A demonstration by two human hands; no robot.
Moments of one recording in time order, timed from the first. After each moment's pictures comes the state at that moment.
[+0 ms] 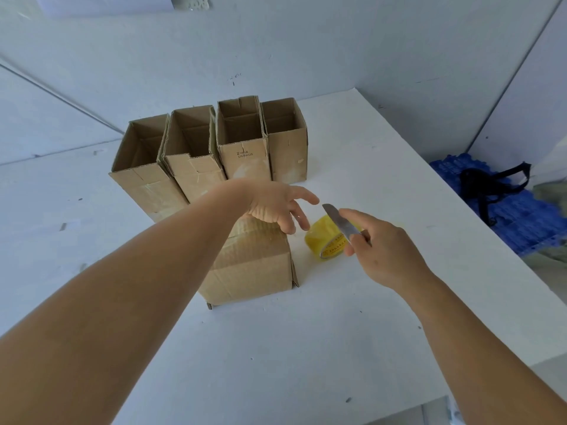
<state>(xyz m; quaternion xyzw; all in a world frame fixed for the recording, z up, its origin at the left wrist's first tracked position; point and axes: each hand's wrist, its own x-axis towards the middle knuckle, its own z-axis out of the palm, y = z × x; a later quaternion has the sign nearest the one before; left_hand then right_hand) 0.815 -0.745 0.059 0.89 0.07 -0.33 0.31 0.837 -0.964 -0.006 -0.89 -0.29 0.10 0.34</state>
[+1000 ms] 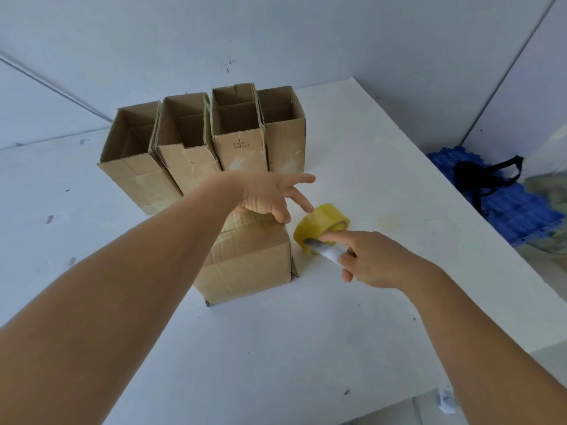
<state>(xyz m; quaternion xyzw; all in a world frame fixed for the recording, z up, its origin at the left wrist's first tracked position) 0.818 -0.729 0.048 0.88 0.02 -0.31 0.36 0.838 -0.960 -0.009 -0.87 -0.36 0.29 0.18</state>
